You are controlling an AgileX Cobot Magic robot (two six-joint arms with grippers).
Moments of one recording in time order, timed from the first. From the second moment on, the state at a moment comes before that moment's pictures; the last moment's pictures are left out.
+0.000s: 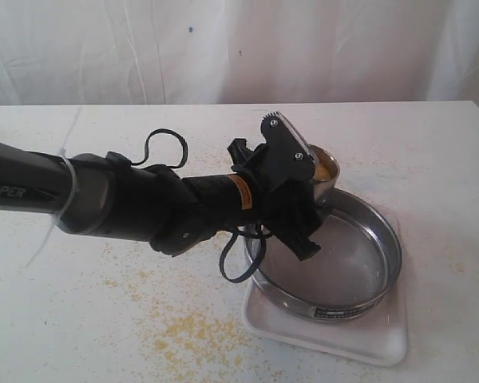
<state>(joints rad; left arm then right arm) -0.72 1.95 -1.15 0.16 -0.34 0.22 0.00 0.00 0.00 -0.21 0.35 0.04</state>
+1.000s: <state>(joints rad) -0.77 1.87 -1.15 0.22 -0.02 0.46 0.00 0.00 0.00 -0.21 0.35 0.04</state>
